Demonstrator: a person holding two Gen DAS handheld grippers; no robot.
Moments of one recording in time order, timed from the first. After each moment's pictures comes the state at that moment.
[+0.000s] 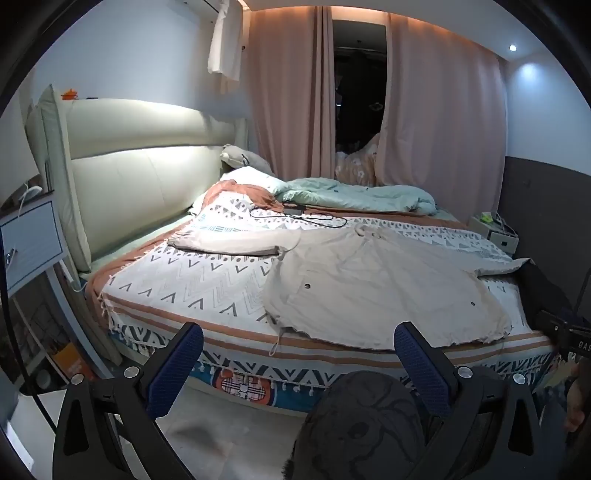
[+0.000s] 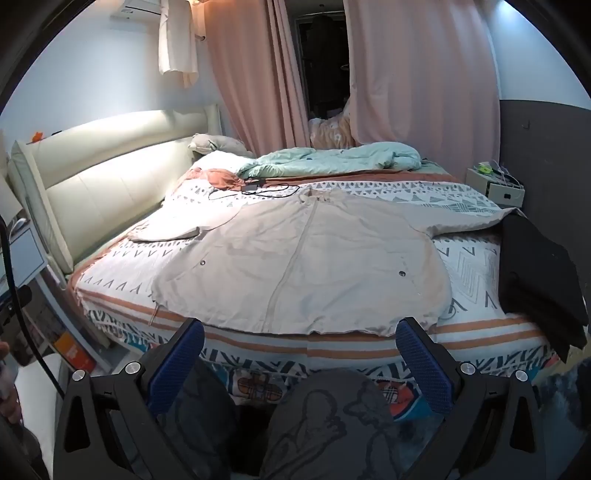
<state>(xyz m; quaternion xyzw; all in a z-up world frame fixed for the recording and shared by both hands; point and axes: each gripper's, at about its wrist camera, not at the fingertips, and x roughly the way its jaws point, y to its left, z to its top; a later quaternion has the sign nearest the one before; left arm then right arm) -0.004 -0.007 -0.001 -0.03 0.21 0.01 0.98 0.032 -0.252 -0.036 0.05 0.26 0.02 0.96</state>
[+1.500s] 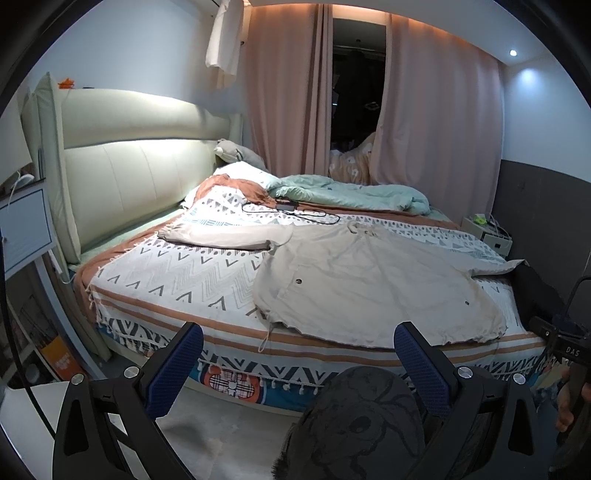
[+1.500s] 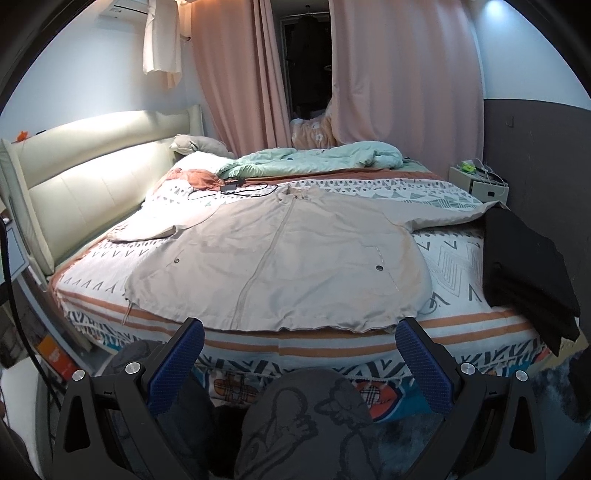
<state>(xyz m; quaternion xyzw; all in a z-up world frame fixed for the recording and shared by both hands) 0.009 -0.003 -0.013 -0.04 0.22 -0.02 0.97 0.037 -0.275 -0.059 0.05 0.26 -0.01 0.97</state>
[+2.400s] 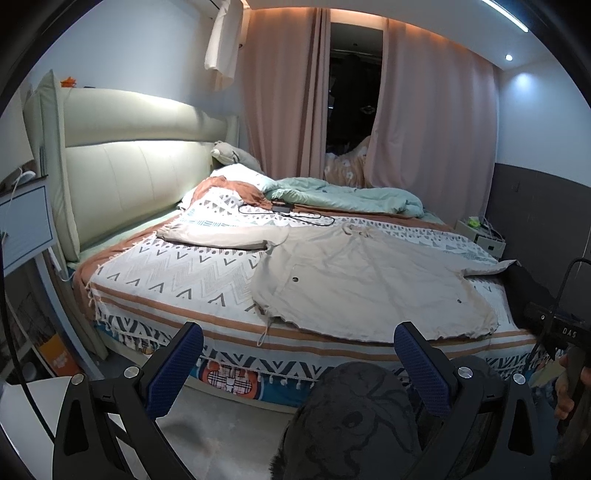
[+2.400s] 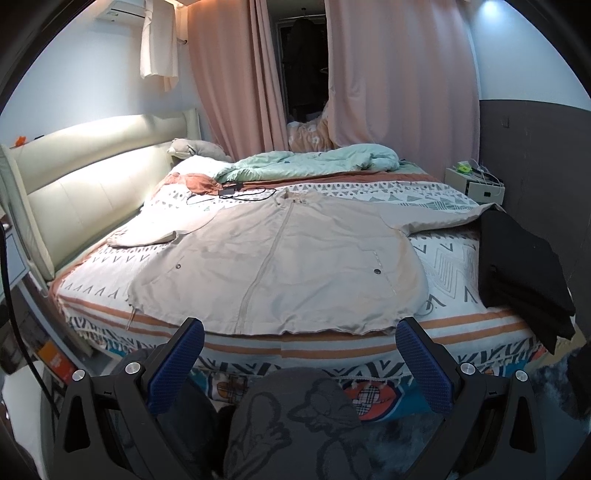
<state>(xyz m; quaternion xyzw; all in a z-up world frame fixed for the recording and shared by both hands) -0.011 0.005 -0.017 -0.05 0.21 -0.03 0.98 0.026 -0.270 -0.044 0.05 0.25 -0.02 0.97</state>
